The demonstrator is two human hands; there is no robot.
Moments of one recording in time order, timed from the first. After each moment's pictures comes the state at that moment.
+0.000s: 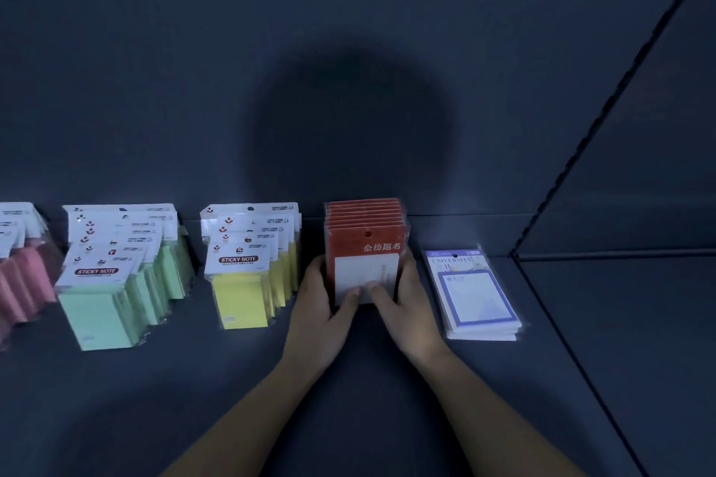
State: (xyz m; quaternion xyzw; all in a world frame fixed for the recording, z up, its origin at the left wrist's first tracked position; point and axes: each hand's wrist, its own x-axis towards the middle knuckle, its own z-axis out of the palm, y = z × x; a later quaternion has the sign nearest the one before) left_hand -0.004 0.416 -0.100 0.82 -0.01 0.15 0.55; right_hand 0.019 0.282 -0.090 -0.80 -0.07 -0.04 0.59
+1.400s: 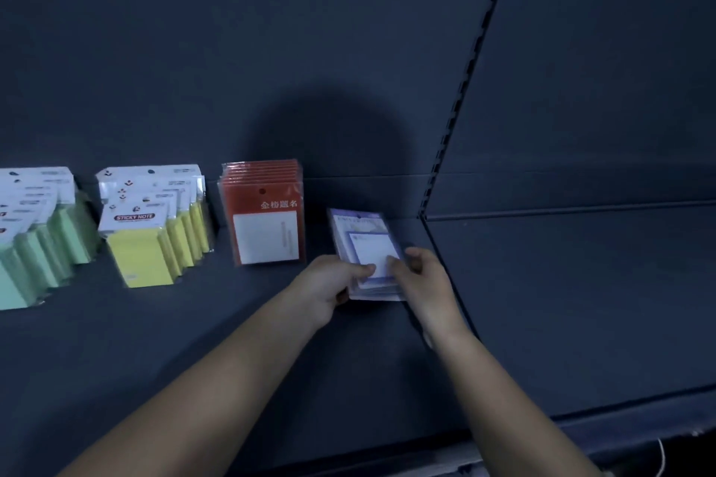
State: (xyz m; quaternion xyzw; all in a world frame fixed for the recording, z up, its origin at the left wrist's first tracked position) left_hand -0.017 0.288 -0.044 0.64 0.15 -0.21 0.72; right_hand -0.031 0.153 -0.063 -0.79 0.14 -0.02 0.60
